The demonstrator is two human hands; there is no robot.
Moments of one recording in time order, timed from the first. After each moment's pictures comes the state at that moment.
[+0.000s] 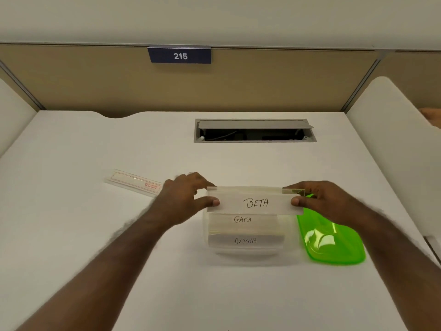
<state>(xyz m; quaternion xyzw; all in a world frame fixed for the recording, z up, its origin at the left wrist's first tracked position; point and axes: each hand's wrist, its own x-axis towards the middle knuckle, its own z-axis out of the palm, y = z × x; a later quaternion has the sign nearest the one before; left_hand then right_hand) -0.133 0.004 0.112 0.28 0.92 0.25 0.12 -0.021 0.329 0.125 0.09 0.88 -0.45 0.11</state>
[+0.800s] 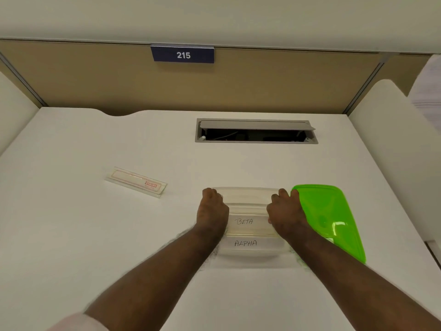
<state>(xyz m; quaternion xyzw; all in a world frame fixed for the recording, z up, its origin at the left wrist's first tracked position) -0.104 0.083 0.034 0.34 0.90 -0.28 0.08 -0.049 0.273 0.027 0.00 0.97 0.20 0.15</state>
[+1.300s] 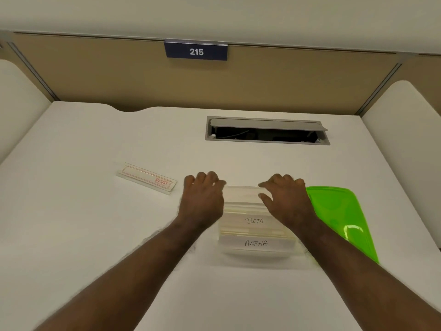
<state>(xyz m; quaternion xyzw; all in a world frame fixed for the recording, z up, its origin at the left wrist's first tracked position) -0.130 0.026 0.051 0.29 0.95 0.06 -0.13 -0.075 0.247 0.055 0.02 1.00 0.01 -0.05</state>
